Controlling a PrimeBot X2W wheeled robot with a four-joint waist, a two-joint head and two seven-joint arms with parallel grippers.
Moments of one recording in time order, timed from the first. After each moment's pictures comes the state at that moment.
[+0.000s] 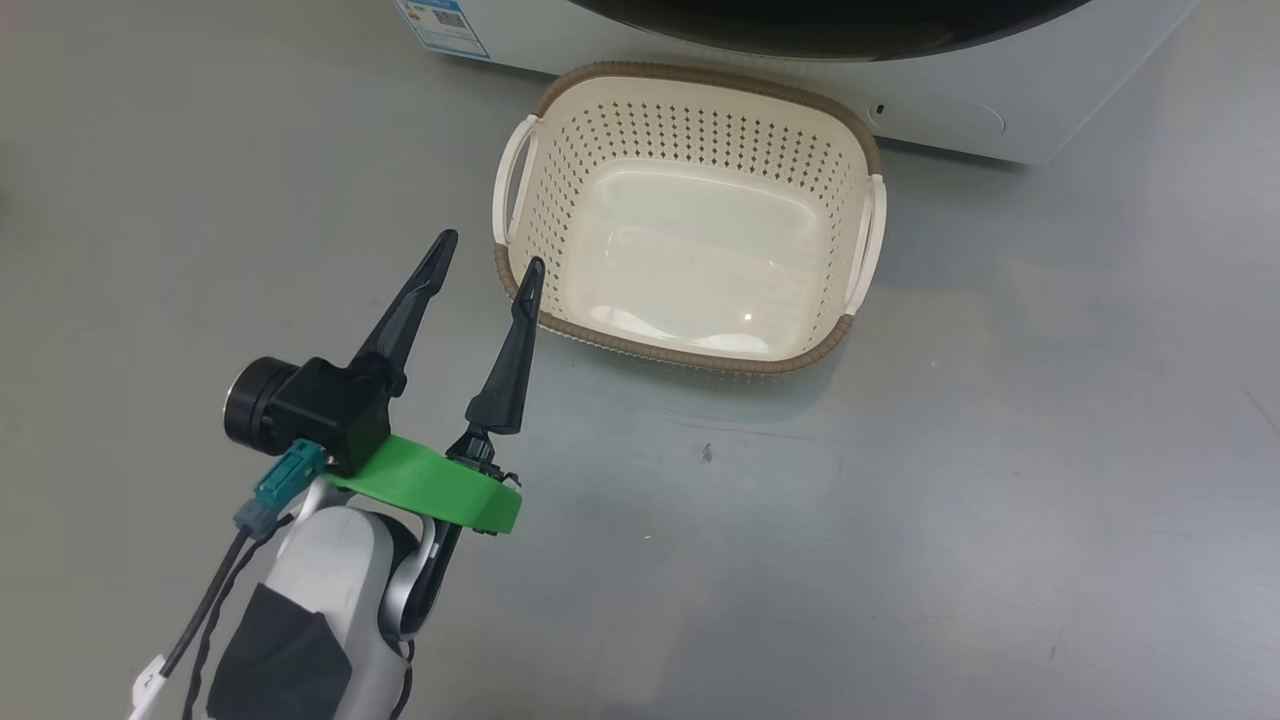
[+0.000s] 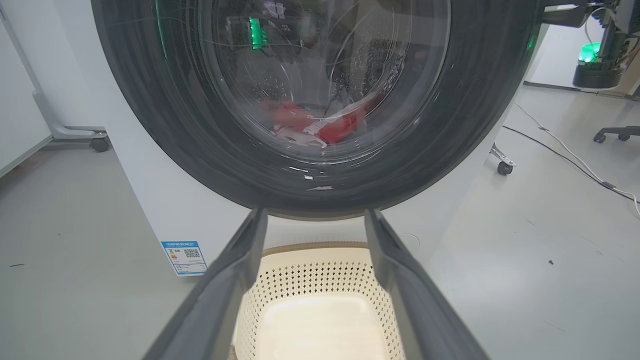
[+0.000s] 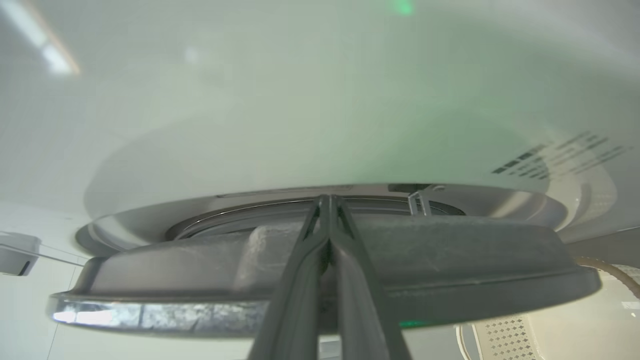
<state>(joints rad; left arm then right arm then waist) -0.40 0.03 -0.36 0.18 -0.35 -0.09 -0.25 -1.22 -0.27 0.00 0.70 1.42 -0.04 0.49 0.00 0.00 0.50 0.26</state>
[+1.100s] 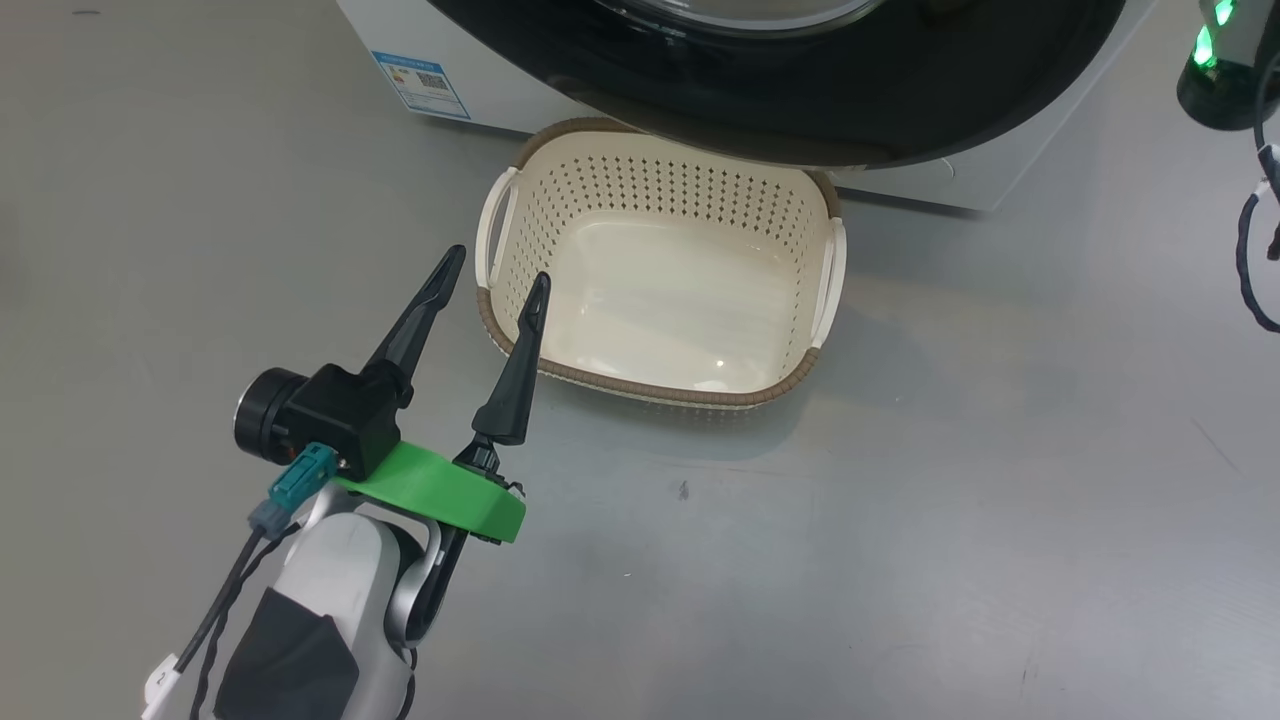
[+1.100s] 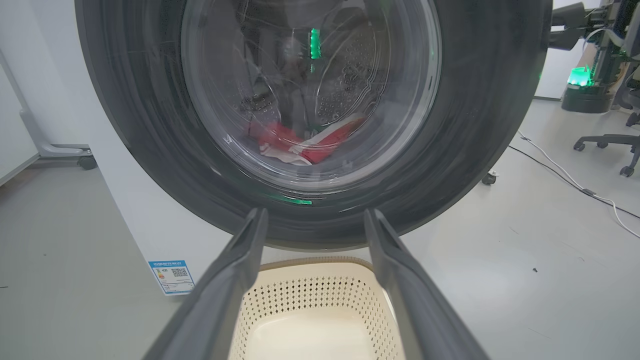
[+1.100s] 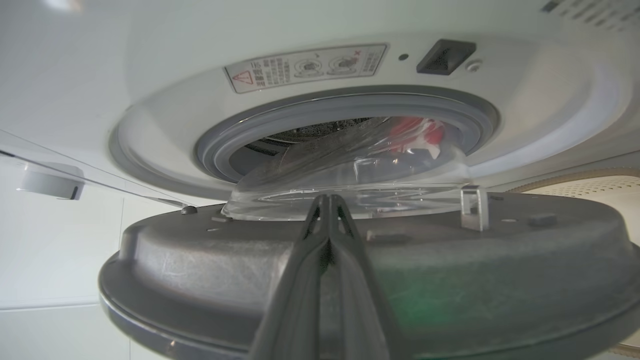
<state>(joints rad) -0.40 0.03 -0.37 0.21 -0.35 -0.09 -0.25 -1.19 -0.24 0.00 0.82 1.54 0.04 0.72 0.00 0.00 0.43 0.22</state>
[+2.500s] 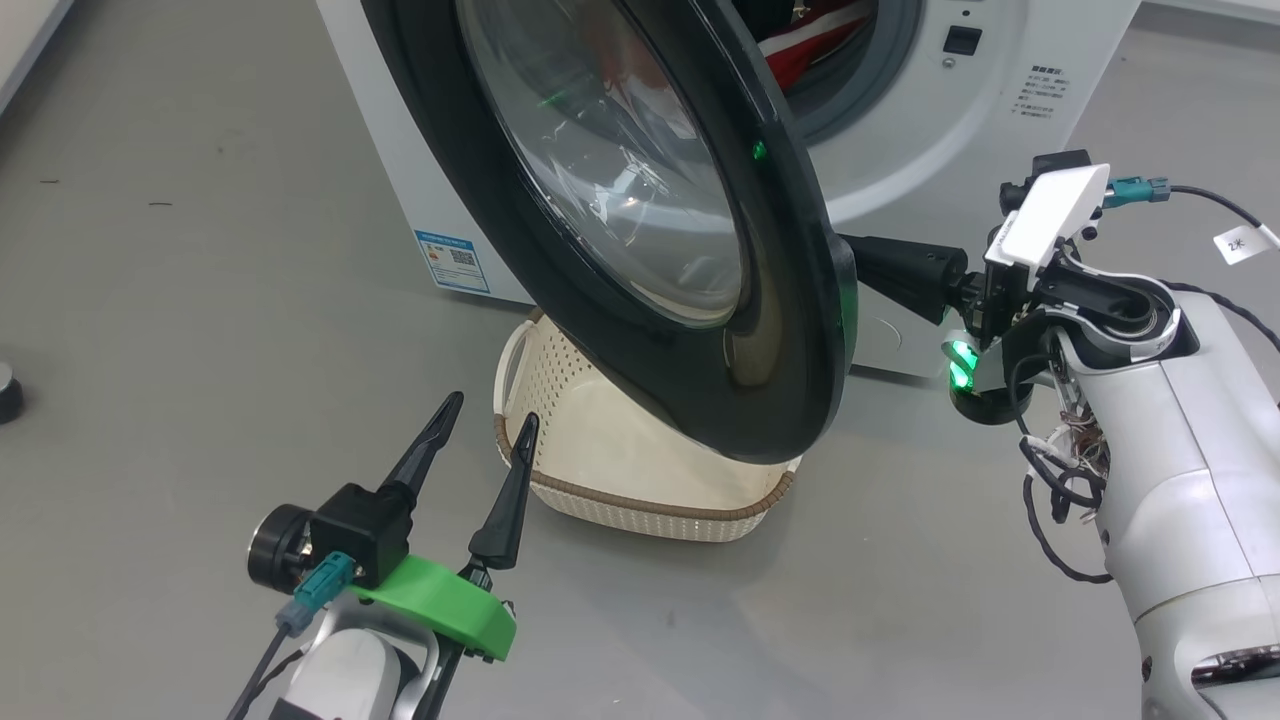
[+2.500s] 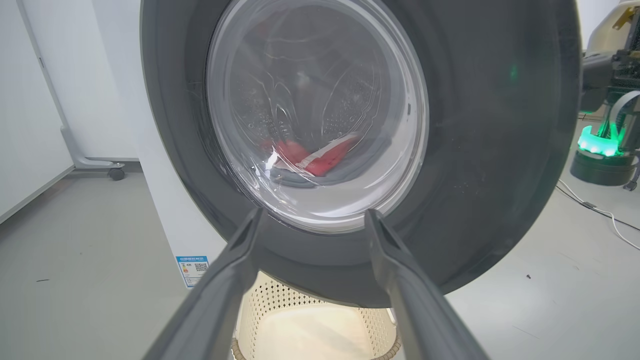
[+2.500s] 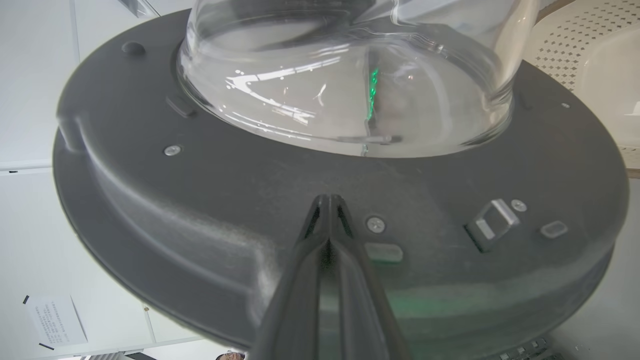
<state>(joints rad) -0.22 0.03 -0.36 0.27 -0.32 -0.09 -0.25 -0.79 -0.09 0.13 0.74 1.58 0.12 0.94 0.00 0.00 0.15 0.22</state>
